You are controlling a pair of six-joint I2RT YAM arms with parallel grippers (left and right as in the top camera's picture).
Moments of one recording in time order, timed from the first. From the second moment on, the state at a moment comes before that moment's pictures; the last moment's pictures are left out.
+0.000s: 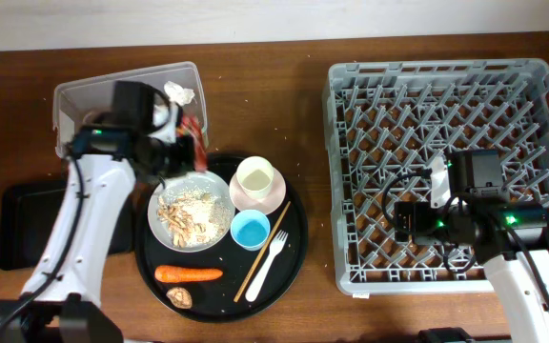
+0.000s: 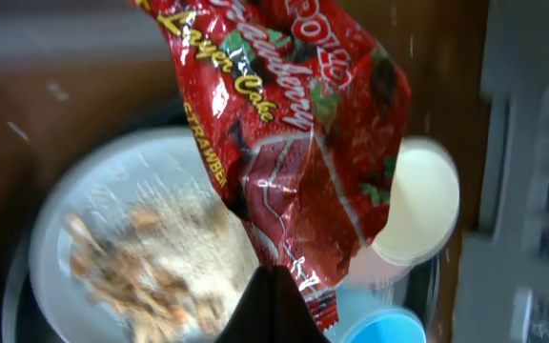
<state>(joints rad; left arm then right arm) -0.06 1.60 1.39 -0.97 0.26 -0.19 0.03 1.10 1.05 -1.20 -0.06 0.08</state>
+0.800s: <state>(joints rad) 0.02 1.75 1.40 -0.66 0.13 -0.17 0.03 1.10 1.05 -1.20 -0.06 0.08</state>
